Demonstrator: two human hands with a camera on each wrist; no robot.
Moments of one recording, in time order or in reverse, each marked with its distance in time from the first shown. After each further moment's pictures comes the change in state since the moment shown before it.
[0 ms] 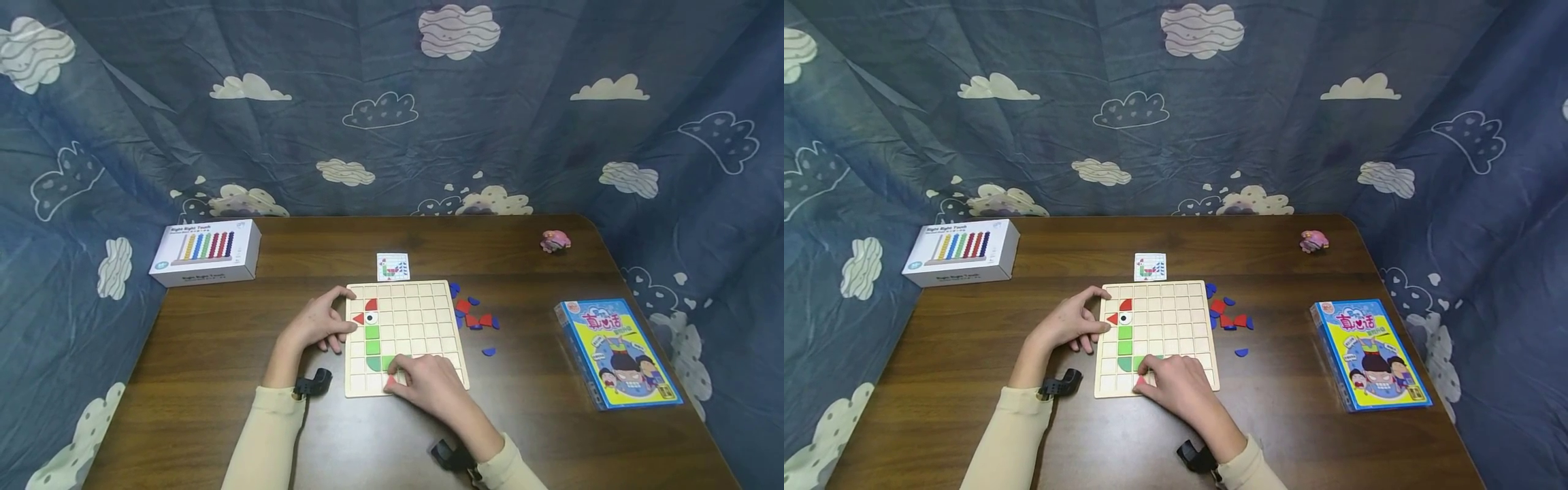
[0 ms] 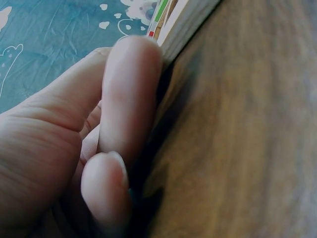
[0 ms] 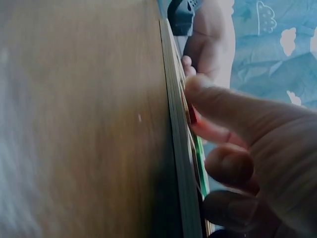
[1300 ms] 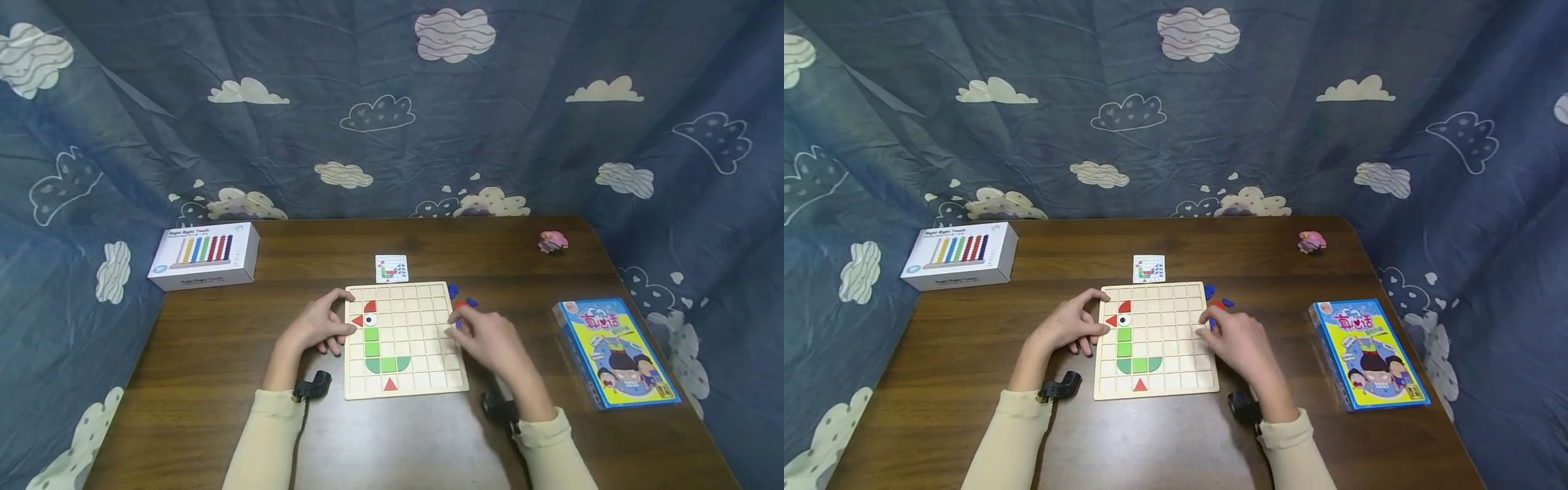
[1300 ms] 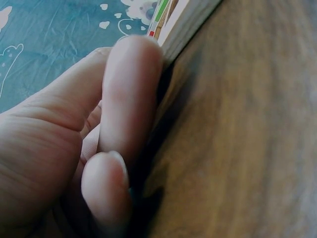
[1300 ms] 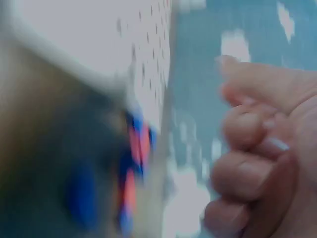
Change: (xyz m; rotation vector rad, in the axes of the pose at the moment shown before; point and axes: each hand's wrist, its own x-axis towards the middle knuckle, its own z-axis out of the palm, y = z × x) left_hand 0.000 -0.002 0.002 -0.011 0.001 0.015; right_hand 0.003 0.085 -0.070 0.082 0.108 0.169
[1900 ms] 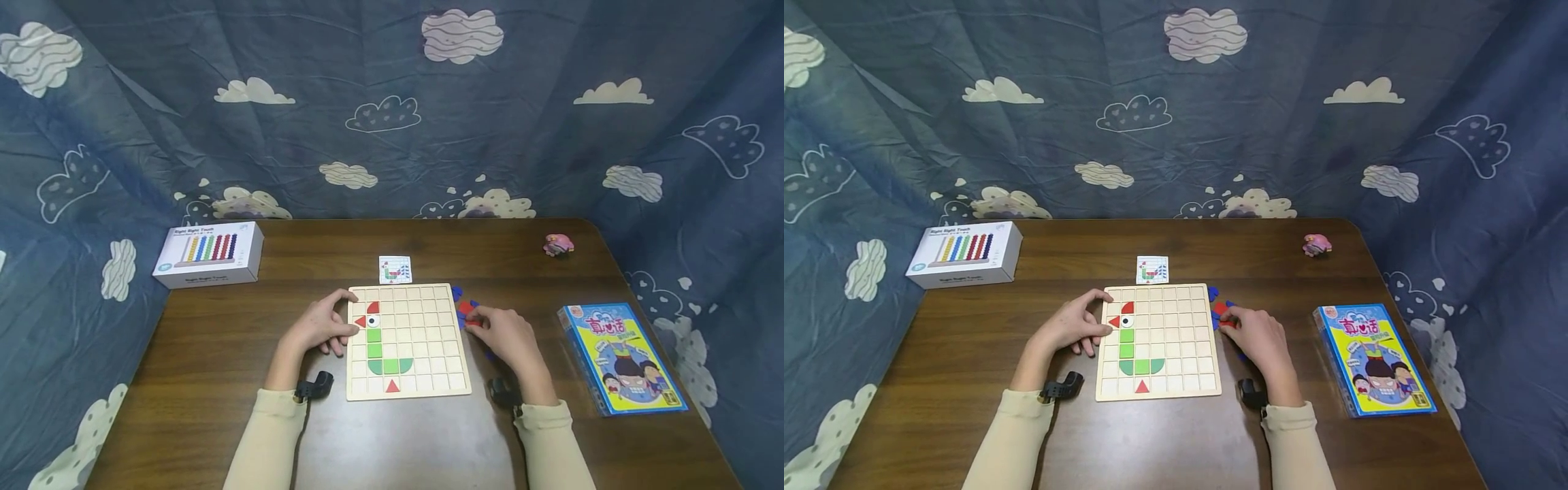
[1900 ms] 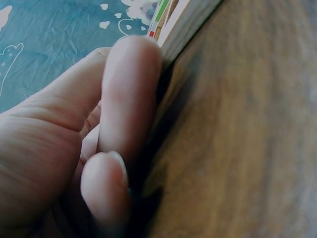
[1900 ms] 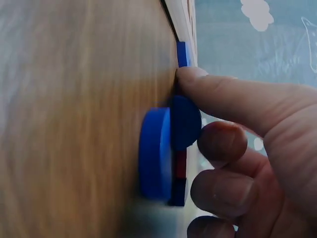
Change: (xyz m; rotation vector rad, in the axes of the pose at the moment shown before) left_hand 0.001 -0.001 -0.003 -0.011 -0.008 -0.002; right_hand 0.021 0.051 0.007 -0.092 -0.062 0.195
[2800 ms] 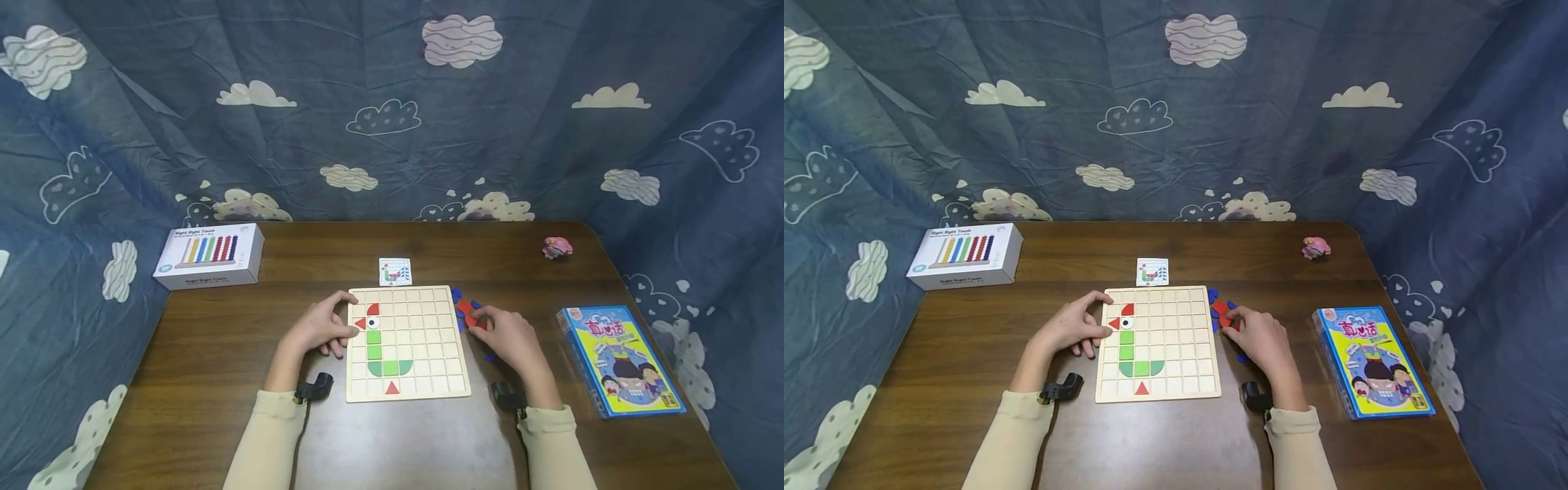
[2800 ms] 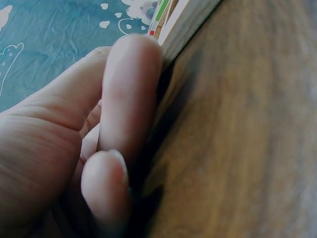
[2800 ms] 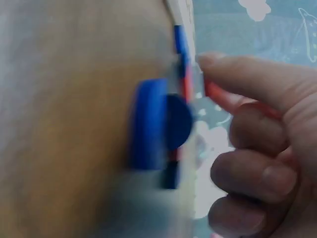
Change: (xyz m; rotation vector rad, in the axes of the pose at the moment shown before) left_hand 0.000 0.000 0.001 0.016 0.013 -0.003; right_hand -0.005 -0.002 -0.006 0.061 0.025 0.002
